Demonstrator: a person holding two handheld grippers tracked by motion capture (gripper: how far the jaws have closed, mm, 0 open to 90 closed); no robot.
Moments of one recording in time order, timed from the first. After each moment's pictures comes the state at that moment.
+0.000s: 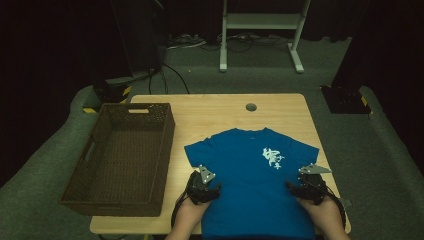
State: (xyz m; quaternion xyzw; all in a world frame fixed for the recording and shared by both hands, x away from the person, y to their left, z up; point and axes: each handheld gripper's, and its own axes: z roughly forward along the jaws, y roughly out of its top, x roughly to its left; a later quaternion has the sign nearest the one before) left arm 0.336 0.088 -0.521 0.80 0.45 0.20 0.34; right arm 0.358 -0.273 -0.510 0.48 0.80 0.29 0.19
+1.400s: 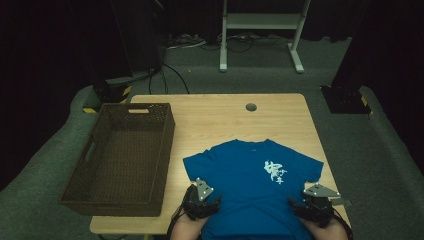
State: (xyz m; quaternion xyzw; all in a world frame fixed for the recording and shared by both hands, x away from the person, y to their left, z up) left arm 0.298 0.096 -0.507 0.79 0.45 0.20 0.37; right arm 0.302 -0.277 -0.514 0.47 0.80 0.31 0.20
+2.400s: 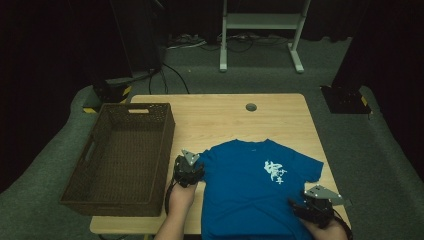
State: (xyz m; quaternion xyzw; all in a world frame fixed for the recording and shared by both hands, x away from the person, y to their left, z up) left arm 0.382 0.125 -0.499 0.74 0.53 0.27 0.32; right arm 0.299 -0.278 -0.517 0.46 0.80 0.33 0.20
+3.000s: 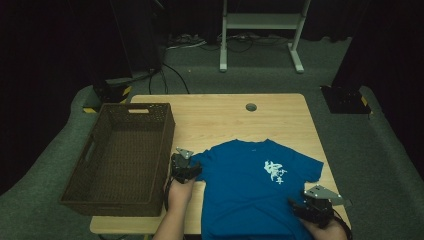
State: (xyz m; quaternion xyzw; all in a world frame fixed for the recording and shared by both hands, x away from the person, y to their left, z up) left arm 0.400 0.140 -0.521 0.71 0.59 0.25 0.30; right arm 0.299 -0.278 -0.518 0.46 0.80 0.33 0.21
